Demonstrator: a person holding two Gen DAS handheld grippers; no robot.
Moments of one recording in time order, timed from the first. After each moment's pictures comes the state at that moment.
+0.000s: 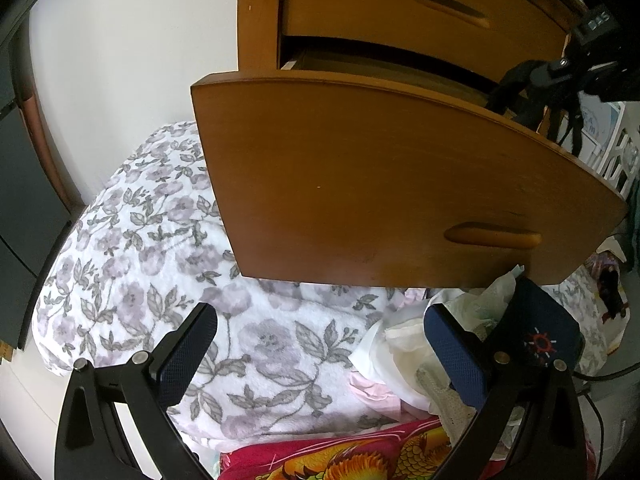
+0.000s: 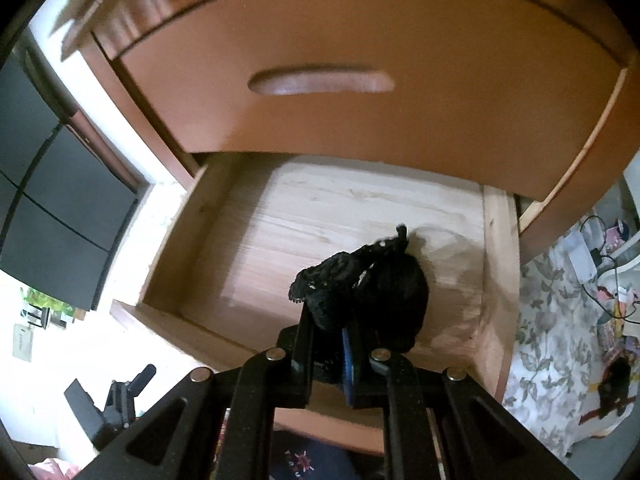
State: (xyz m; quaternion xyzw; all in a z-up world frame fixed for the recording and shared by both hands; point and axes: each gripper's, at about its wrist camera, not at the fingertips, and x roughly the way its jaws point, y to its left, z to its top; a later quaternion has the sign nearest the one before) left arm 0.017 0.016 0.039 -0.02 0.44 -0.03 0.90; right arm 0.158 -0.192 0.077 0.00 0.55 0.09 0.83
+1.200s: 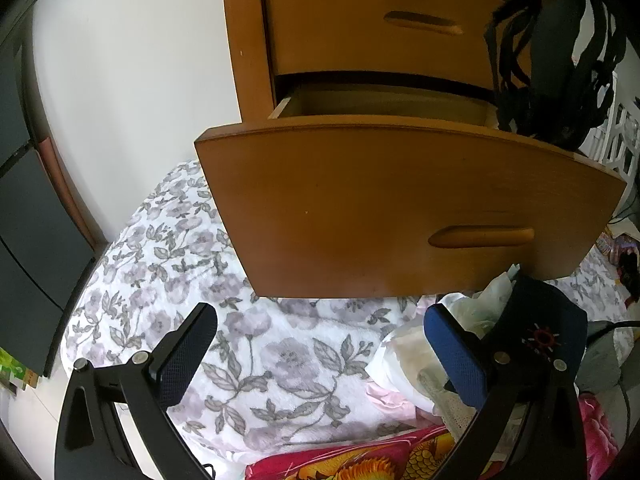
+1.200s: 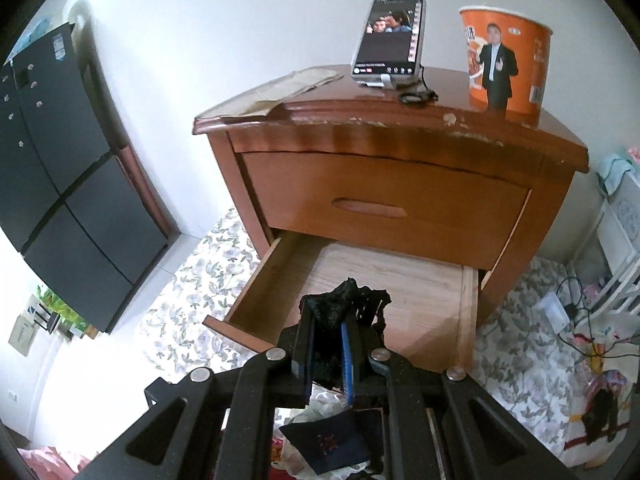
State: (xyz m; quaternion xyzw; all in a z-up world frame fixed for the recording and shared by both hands) left arm -0.003 -0.001 0.054 0.04 0.39 0.00 0.92; right arm 0.063 -0.172 0.205 -0.01 0.42 0.13 0.90
